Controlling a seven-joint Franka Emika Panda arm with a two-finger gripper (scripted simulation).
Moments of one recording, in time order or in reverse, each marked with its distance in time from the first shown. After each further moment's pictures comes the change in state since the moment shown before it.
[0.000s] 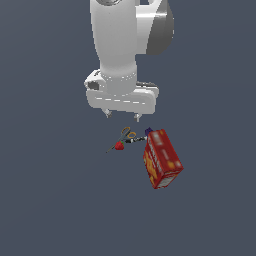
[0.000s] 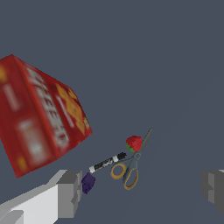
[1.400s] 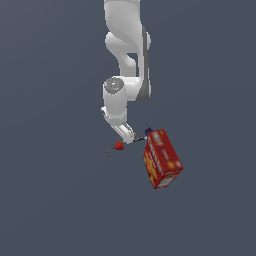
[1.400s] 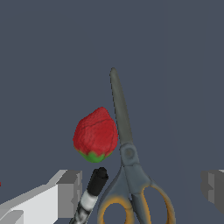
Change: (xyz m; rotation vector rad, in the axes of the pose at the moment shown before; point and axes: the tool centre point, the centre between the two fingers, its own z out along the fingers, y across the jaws) arm -0.087 0.056 0.218 -0.040 -0.012 0.694
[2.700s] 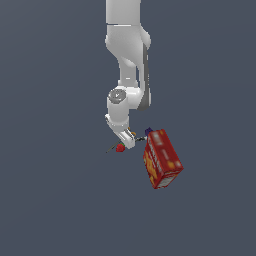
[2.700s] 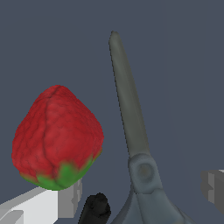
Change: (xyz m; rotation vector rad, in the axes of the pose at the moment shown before) arm -0.007 -0.003 0.051 0.014 0.014 0.025
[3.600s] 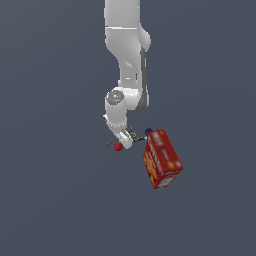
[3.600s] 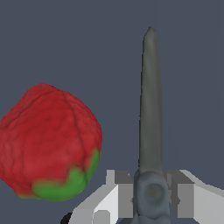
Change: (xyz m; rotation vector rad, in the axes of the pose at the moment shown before) arm 0.004 0.013 0.009 -0.019 -0.009 0.023
